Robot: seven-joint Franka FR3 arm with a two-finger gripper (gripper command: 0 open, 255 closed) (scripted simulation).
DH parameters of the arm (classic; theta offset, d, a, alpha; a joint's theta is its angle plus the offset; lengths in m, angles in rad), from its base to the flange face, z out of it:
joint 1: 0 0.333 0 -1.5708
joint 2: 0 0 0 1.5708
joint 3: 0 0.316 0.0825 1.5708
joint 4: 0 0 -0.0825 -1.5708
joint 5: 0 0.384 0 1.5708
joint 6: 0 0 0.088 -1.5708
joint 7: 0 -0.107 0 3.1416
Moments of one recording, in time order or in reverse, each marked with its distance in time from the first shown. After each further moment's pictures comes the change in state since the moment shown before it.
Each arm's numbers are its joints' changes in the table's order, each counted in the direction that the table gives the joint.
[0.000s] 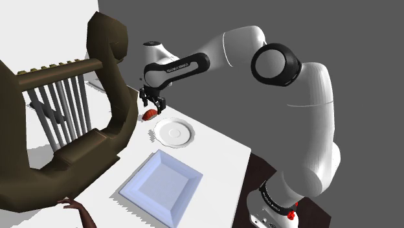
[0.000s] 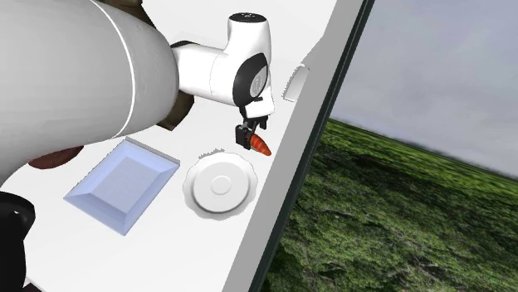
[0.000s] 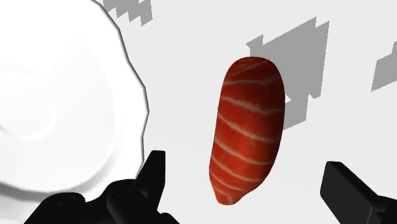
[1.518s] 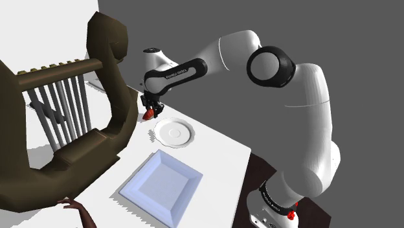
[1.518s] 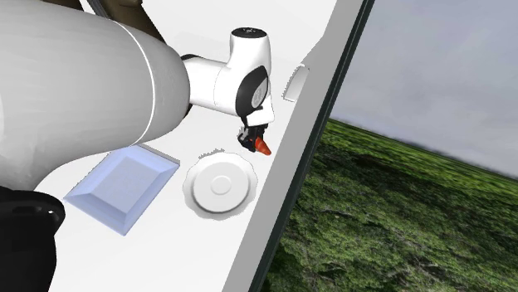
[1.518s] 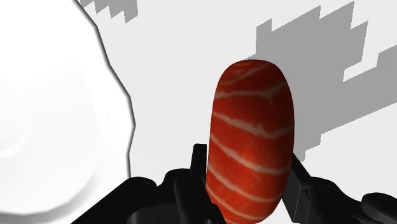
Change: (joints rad) arm 0.006 0.041 -0.013 -0.004 -0.016 0.044 -0.013
